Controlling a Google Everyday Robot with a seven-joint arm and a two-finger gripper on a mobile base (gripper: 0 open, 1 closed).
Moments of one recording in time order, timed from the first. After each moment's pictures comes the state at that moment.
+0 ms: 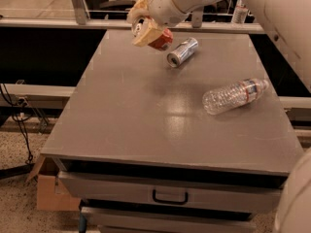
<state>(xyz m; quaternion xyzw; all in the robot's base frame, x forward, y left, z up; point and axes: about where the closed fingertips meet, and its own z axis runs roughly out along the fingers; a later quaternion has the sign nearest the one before) 0.680 0.041 0.982 -0.76 0.47 0.03 0.44</state>
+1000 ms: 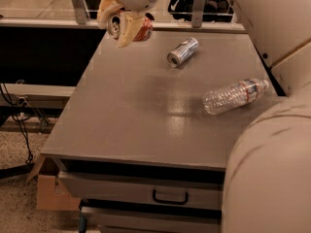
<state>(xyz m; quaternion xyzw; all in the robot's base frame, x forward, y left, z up) 0.613 0.096 1.006 -0.90 0.30 0.03 0.31</state>
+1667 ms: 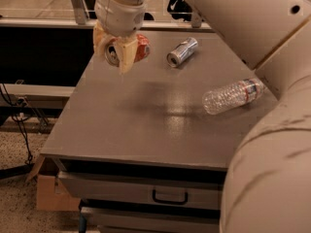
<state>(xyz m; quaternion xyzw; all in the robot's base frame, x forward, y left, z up) 0.574 0.103 0.951 -0.95 0.25 0.01 0.17</state>
